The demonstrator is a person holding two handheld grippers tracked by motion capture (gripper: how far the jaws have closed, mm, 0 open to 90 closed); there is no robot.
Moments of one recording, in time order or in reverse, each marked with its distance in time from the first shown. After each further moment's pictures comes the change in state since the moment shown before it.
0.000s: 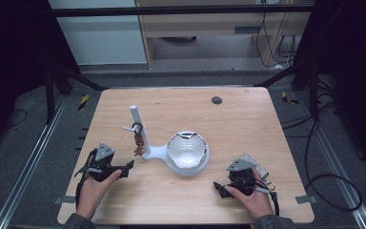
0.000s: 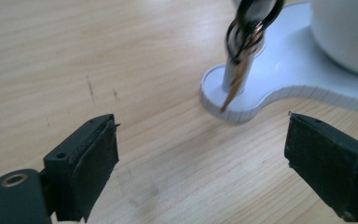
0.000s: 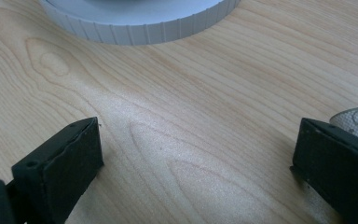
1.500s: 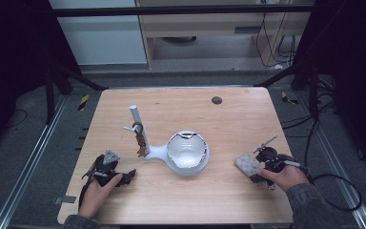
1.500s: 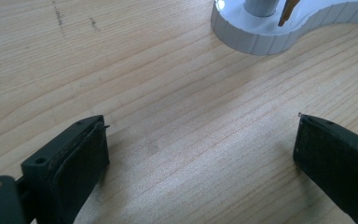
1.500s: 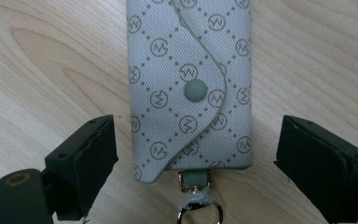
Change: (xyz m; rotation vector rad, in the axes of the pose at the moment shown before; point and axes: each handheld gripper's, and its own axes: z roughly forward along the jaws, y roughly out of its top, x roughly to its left) left arm 0.005 -0.030 0.029 0.120 -0.010 0.028; right arm -0.090 0.024 -0.052 0.525 -0.035 0.081
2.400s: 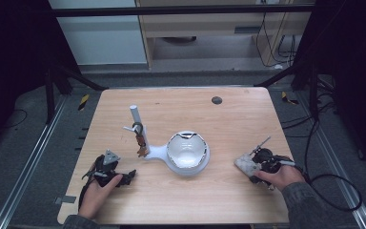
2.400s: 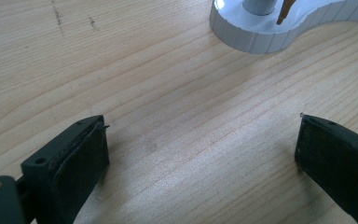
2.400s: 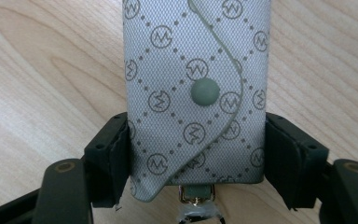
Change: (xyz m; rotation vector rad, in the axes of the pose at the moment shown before) left arm -0.001 0.000 -0.001 0.002 0.001 0.006; right arm 0.002 0.005 0.013 0.062 -0.006 -0.048
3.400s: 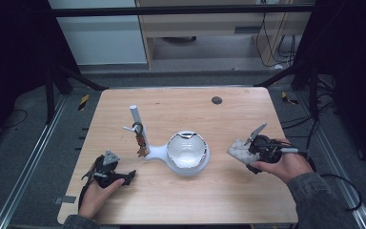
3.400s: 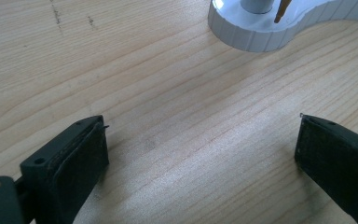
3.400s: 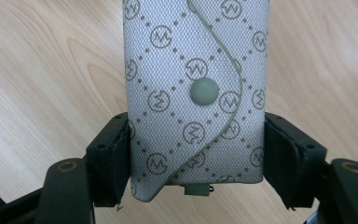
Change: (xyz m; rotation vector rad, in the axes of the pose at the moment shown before) left arm 0.000 -0.001 -0.001 -0.002 -0.004 -0.001; right arm 0.029 0.033 -0.082 -0.117 -0.086 -0.243
